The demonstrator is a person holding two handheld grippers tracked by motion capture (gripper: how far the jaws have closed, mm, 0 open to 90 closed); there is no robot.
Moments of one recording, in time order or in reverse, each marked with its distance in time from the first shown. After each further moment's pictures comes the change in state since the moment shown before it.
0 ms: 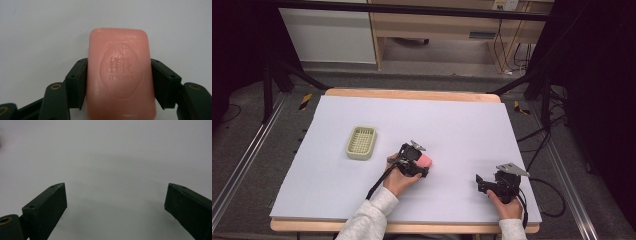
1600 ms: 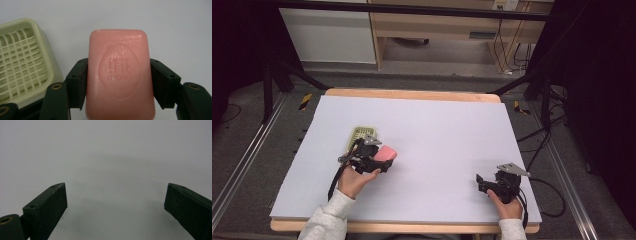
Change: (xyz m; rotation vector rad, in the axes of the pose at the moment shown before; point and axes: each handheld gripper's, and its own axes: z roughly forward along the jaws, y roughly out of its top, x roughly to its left) left arm 0.075 -0.045 -0.098 -0.112 0.058 -0.079; right arm 0.000 0.000 -0.001 -0.002 0.000 0.018
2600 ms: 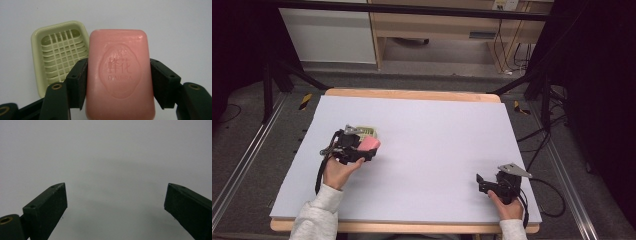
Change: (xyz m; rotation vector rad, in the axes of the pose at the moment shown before) left arm 0.047 0.002 -0.014 -0.040 0.064 -0.091; right arm 0.001 0.001 -0.005 -0.030 0.012 -0.011
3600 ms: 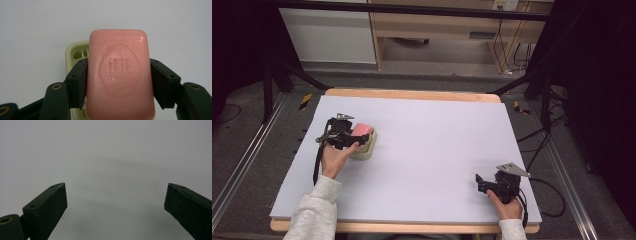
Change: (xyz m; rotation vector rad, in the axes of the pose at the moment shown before) left arm 0.042 0.020 0.020 -0.027 0.078 -0.086; right arm 0.002 0.001 0.002 0.007 0.004 -0.001
